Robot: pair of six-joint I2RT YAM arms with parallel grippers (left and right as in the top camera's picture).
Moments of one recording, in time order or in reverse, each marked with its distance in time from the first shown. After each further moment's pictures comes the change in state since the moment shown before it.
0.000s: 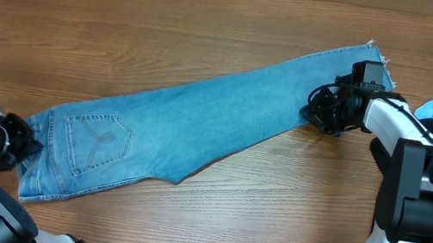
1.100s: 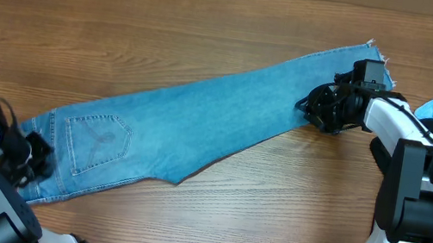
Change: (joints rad) left arm -0.107 0.000 -0.131 0.009 -0.294 -0.101; right arm 0.000 0.000 0.005 -0.002 -0.041 0.003
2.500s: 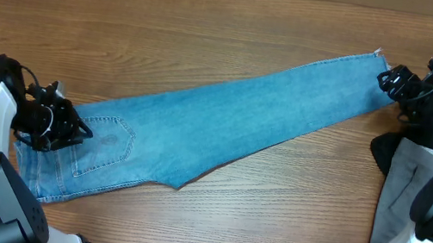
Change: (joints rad) left arm -0.214 0.000 0.195 -0.168 0.370 0.280; right arm -0.368 0.059 0.174 0.163 0.084 -0.261
